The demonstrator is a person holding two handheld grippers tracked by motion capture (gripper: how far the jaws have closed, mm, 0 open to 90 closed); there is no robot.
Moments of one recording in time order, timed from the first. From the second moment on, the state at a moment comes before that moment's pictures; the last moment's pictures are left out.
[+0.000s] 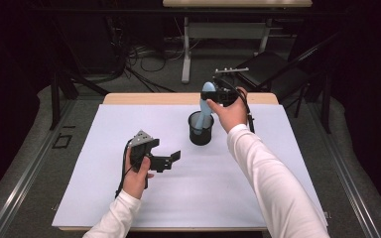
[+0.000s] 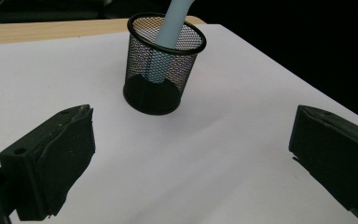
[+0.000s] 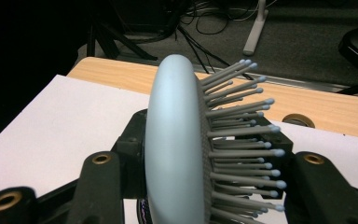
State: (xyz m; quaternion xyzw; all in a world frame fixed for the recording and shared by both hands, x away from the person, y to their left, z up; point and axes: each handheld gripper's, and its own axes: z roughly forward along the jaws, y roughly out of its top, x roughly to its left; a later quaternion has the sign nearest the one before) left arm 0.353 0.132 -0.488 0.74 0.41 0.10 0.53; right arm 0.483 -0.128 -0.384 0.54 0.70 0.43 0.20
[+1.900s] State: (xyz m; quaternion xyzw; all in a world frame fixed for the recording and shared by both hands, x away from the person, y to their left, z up) left arm 0.353 0.131 -0.491 0.74 0.41 0.10 0.52; right arm 0.487 -0.113 -0.408 0.50 0.74 0.40 0.22
